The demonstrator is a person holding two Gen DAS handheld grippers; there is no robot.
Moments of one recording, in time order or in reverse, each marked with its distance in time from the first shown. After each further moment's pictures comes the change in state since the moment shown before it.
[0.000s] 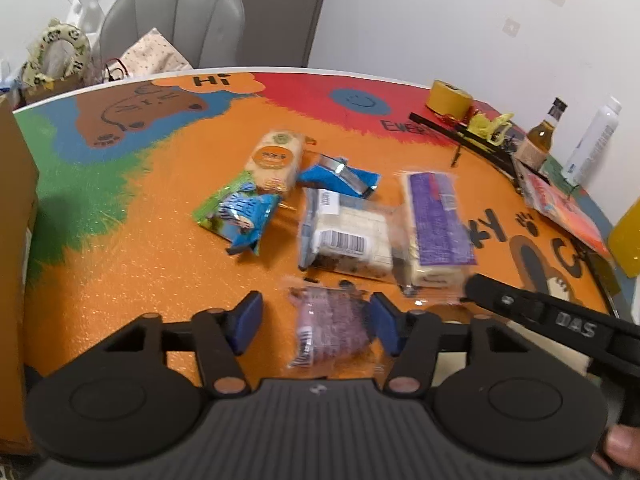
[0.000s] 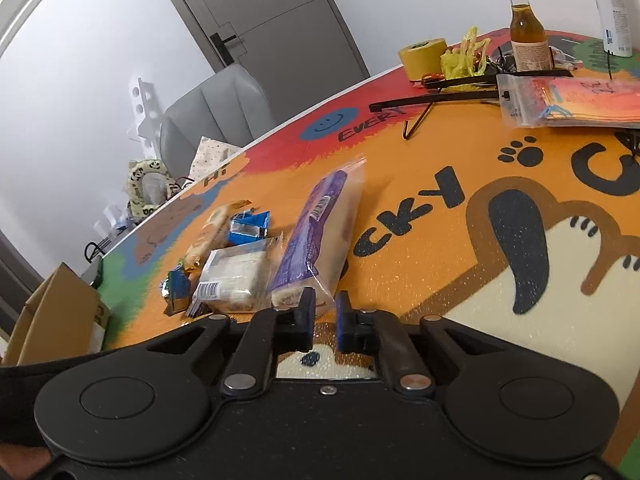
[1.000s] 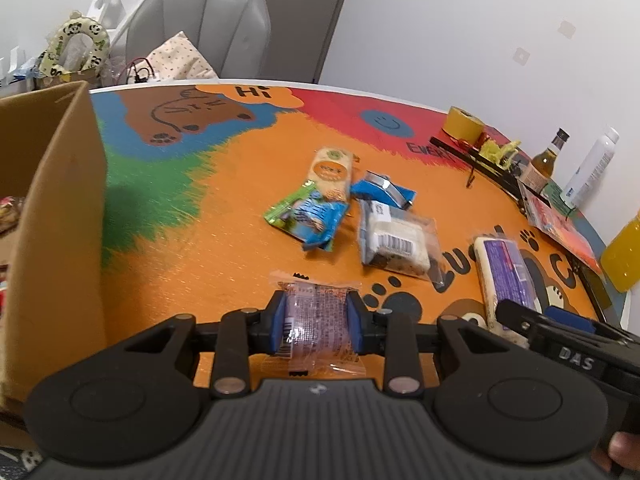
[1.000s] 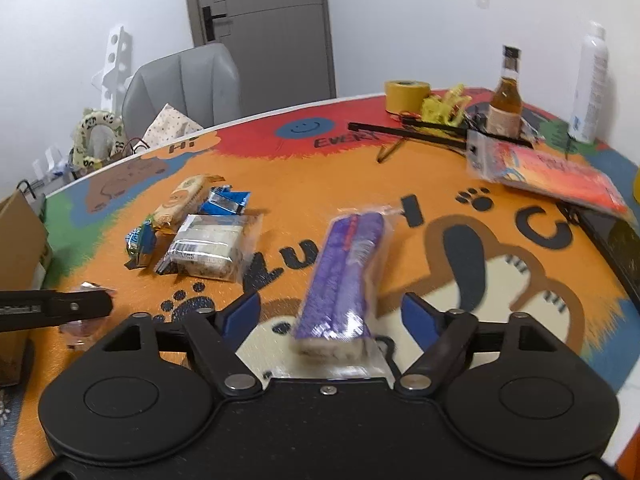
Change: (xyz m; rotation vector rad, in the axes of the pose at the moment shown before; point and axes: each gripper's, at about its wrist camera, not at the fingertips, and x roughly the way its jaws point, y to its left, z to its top) left arm -0.040 0.048 -0.005 -0.061 -0.031 -0.014; right arm -0.008 0.052 -0.013 -0.265 -0.031 -0.287
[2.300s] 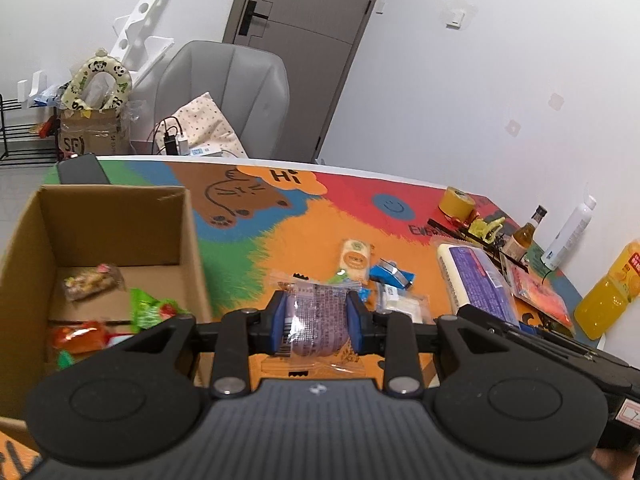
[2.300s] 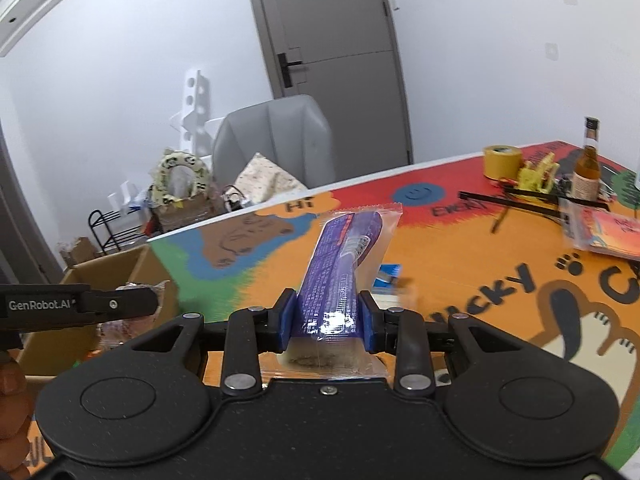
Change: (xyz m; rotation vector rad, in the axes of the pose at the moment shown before) left arm -0.100 0.046 0.031 -0.044 -0.158 -0.026; right arm -0.065 0.075 0.034 0.004 -0.128 0.241
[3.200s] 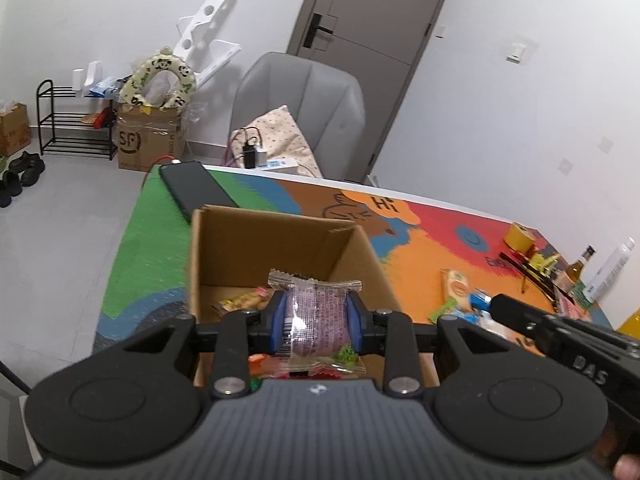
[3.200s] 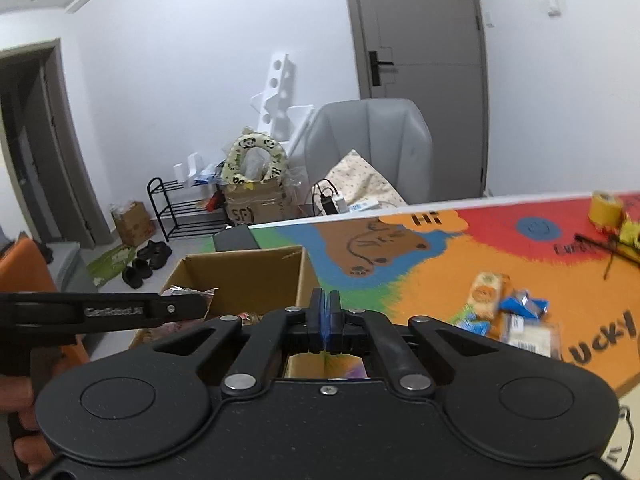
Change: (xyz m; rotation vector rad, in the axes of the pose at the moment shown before) left arm -0.041 0.125 0.023 -0.087 -0.031 0.107; right arm 0.011 0.134 0.015 -0.171 0.008 0.138
